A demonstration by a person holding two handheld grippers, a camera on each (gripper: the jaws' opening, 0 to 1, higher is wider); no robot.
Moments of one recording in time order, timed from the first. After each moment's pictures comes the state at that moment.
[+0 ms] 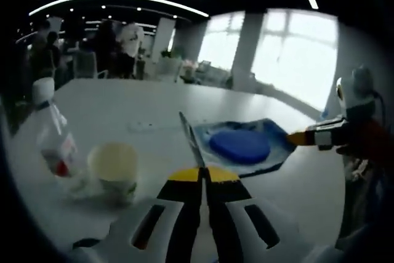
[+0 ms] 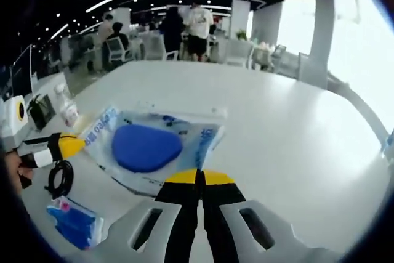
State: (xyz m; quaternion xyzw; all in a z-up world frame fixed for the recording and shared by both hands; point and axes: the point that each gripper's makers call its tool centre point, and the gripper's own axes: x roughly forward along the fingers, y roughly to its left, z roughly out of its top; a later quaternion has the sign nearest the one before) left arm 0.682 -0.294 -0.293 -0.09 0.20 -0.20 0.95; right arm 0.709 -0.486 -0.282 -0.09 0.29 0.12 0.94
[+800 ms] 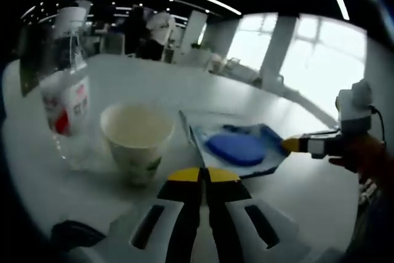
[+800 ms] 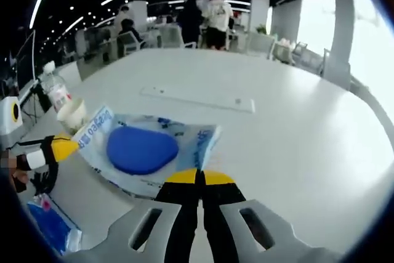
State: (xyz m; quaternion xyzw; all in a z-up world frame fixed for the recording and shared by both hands) left arm 0.704 -0.270 -0.351 -0.13 0.23 -0.12 0.96; right arm 0.761 -0.457 -0.353 -0.10 0.31 0.18 0.93
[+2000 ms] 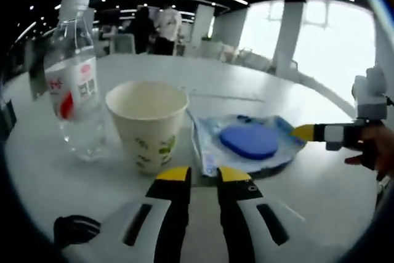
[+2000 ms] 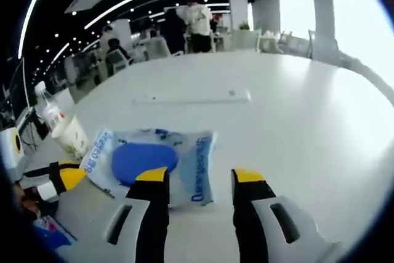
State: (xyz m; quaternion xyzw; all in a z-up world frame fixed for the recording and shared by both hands) left arm 0.698 -0.259 -0.376 -0.07 0.25 -0.07 0.96; right arm 0.756 -0.457 -0.360 -0.01 0.29 0.15 0.95
